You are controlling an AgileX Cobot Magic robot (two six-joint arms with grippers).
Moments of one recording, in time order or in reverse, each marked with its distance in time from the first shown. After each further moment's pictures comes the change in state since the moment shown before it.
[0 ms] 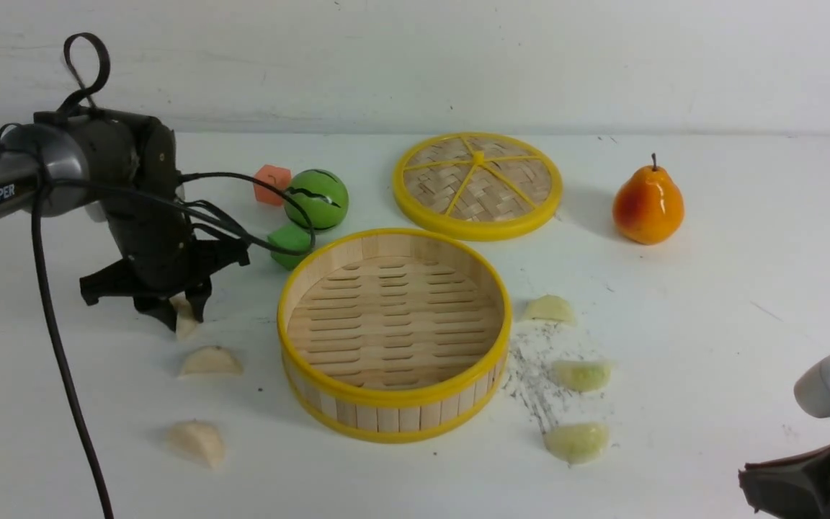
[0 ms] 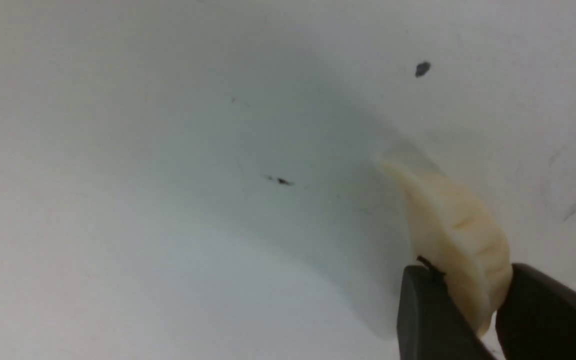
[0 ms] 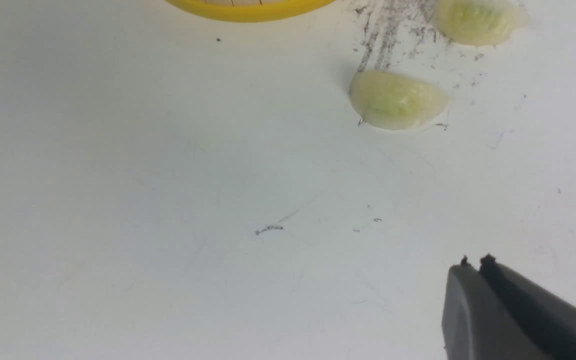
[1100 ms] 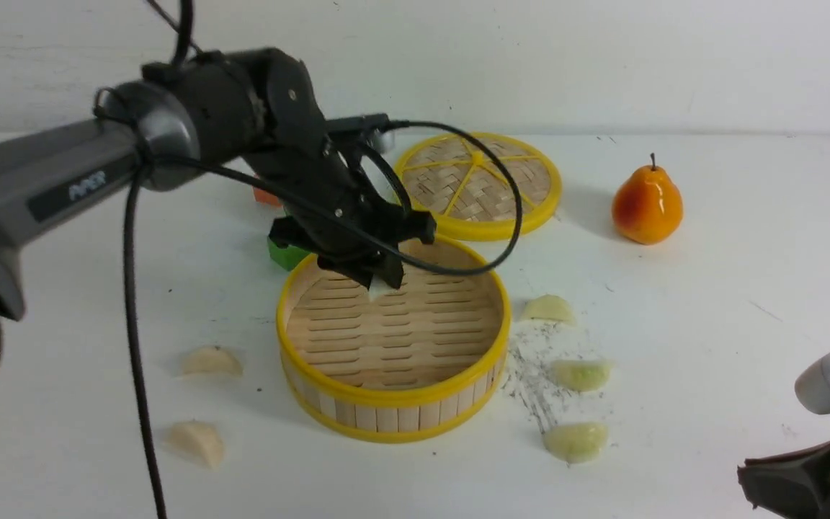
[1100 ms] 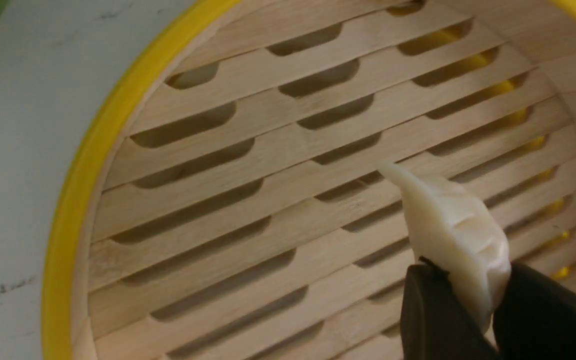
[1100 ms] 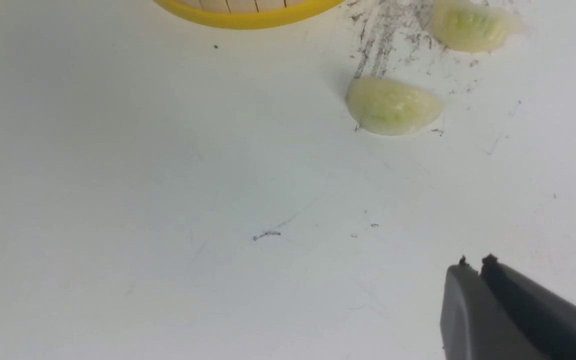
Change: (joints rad) right arm 0.000 0.000 0.000 0.012 -0.010 -0.004; left arm -0.286 -0.060 -0.098 -0.353 -0.012 0.496
